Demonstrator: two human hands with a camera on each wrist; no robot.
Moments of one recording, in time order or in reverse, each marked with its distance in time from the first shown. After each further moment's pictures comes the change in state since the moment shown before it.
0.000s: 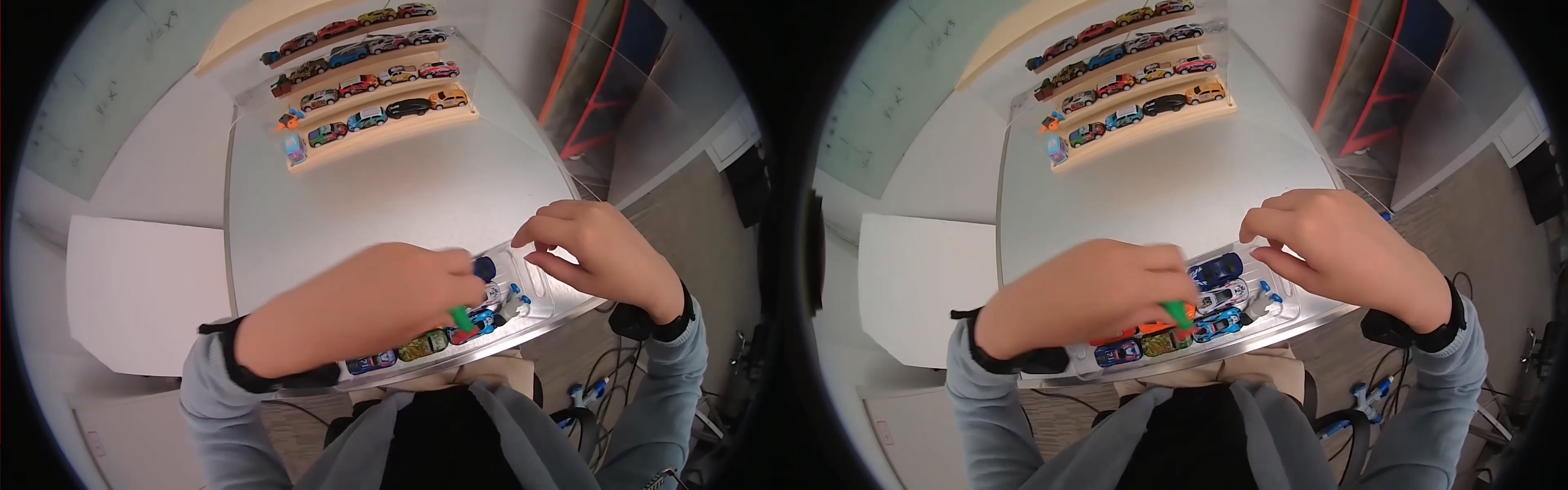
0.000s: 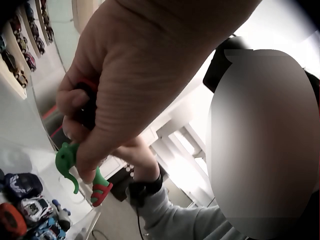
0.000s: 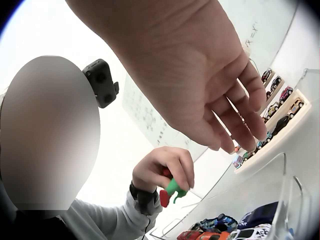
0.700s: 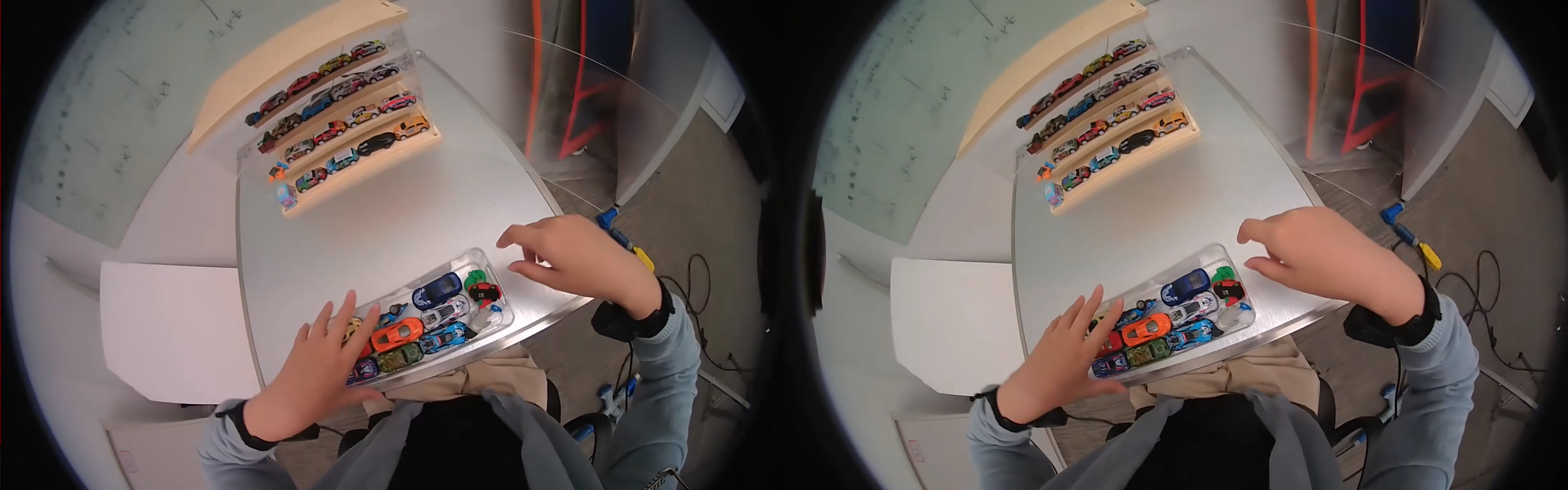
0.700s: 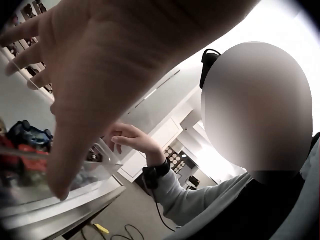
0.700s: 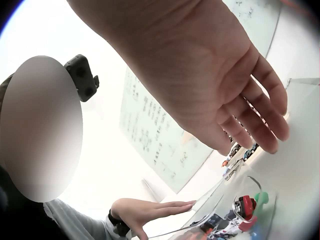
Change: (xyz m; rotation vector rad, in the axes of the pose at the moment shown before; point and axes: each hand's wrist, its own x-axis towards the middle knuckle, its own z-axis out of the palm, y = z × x) left_hand -0.046 0.047 0.047 0.414 -0.163 -0.525; right_hand -0.057 0.046 0.018 0.040 0.054 0.151
